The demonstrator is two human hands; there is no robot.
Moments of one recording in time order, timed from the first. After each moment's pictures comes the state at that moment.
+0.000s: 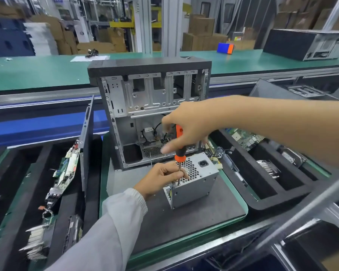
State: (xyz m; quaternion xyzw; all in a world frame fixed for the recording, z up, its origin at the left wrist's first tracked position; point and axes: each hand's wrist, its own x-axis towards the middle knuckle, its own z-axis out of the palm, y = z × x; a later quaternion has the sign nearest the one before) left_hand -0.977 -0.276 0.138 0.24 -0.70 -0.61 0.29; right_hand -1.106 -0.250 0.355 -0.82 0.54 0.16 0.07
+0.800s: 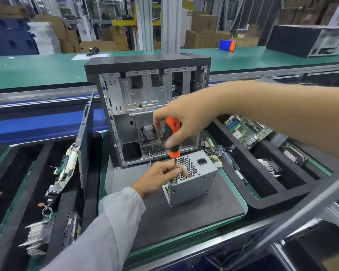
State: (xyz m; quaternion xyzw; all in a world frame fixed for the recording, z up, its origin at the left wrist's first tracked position) left_hand -0.980 -0.272 0.137 0.24 -0.71 -0.59 0.29; right_hand -1.112 -0.253 0.369 -0.84 0.50 0.15 0.14
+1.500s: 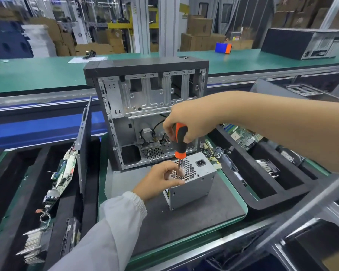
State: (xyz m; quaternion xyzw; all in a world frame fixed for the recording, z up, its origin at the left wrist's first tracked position) left_hand -0.979 -0.277 0.137 0.30 -0.80 -0.44 0.28; right_hand -1.111 -0.254 0.363 -0.84 0.50 0.19 0.04
